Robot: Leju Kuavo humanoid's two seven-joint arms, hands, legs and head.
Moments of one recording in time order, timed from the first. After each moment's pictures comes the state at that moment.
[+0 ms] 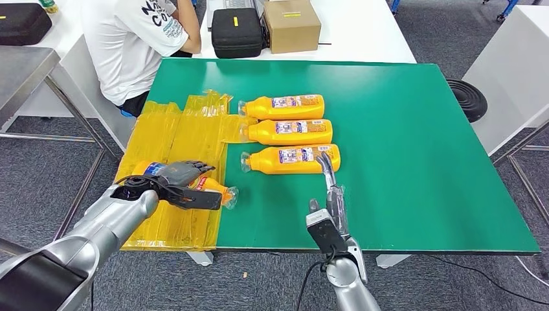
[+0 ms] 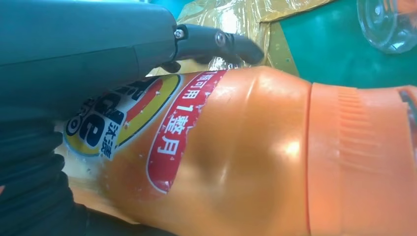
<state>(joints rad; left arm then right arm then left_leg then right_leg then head) -0.83 0.05 -0.72 -0.41 -0.98 -0.22 -0.28 -0.11 0.21 0.19 -1.25 0.47 -0.28 -0.65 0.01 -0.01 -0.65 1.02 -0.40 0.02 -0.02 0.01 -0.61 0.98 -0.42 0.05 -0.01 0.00</state>
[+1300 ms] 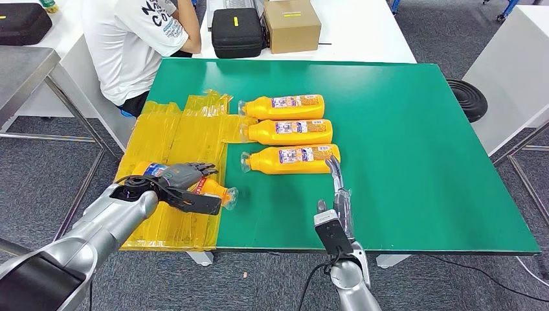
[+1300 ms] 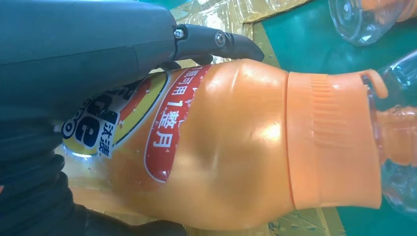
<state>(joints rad) -0.82 0.07 -0.75 -0.45 -0.98 -0.22 -0.33 -0.09 0.21 0.15 -1.25 0.44 -0.30 -0.65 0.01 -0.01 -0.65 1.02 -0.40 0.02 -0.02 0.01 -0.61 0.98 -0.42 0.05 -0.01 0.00</state>
